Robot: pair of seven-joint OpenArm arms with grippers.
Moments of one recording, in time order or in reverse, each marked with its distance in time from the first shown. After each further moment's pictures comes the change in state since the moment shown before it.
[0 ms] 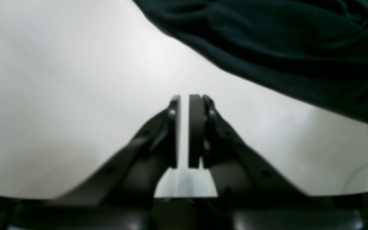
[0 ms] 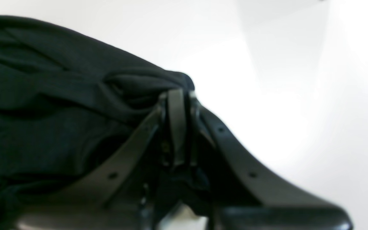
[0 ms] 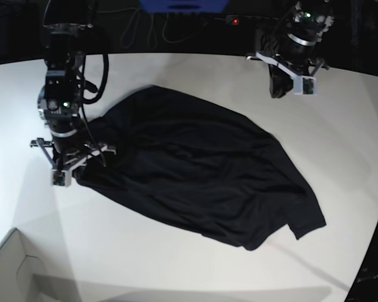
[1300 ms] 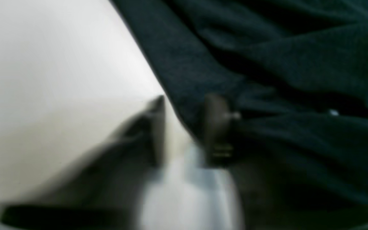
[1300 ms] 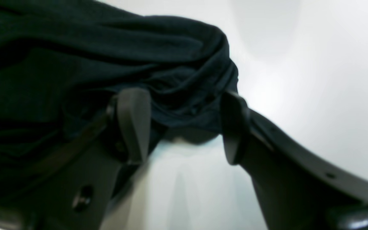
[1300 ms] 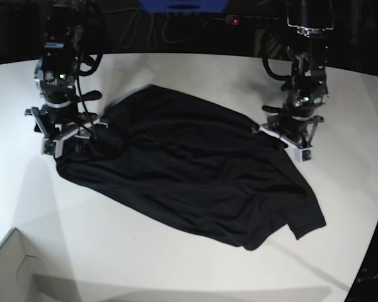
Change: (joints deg) left arm -31.8 5.2 -4.1 -27.3 0.0 -0.2 13.3; right arm -9.6 -2.5 4.9 4.2 0.0 0.0 0.9
